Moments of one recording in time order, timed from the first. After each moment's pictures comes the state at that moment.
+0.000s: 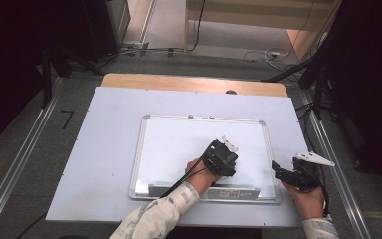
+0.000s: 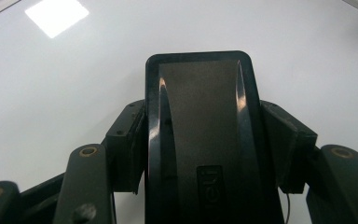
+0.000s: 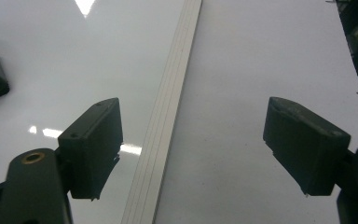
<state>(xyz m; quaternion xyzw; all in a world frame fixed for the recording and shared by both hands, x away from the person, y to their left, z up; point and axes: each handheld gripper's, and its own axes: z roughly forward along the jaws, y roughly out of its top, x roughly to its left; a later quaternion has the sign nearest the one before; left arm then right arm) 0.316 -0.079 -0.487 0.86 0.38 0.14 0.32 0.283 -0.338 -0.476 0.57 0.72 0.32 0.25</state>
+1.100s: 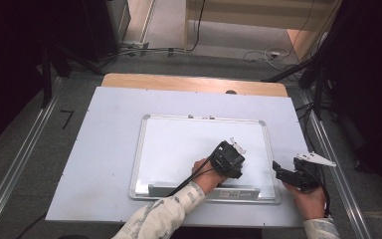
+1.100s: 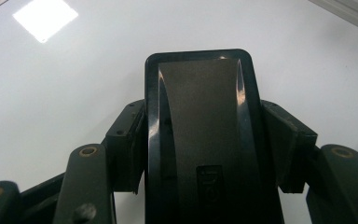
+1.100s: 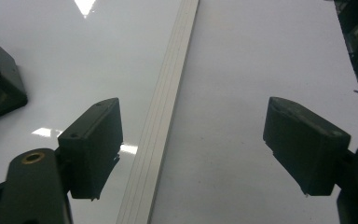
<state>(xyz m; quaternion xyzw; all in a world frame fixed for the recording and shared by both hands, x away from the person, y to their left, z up) 0.315 -0.095 -0.486 0.87 0.35 0.13 0.32 0.282 -0.341 -0.476 0.57 0.72 0.32 0.25</state>
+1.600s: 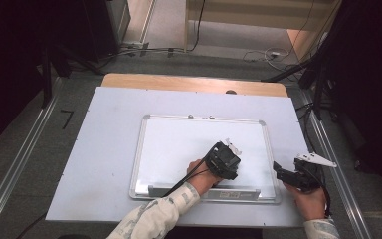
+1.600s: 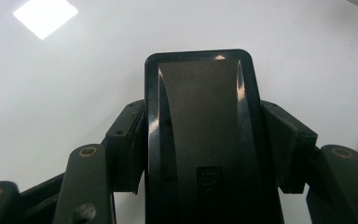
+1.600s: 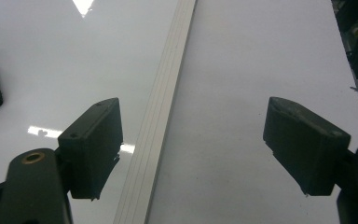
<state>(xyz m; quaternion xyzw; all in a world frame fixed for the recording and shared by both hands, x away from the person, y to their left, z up) 0.310 -0.088 -0.485 0.87 0.35 0.13 0.31 0.281 -0.342 -0.476 0.57 0.72 0.32 0.25</state>
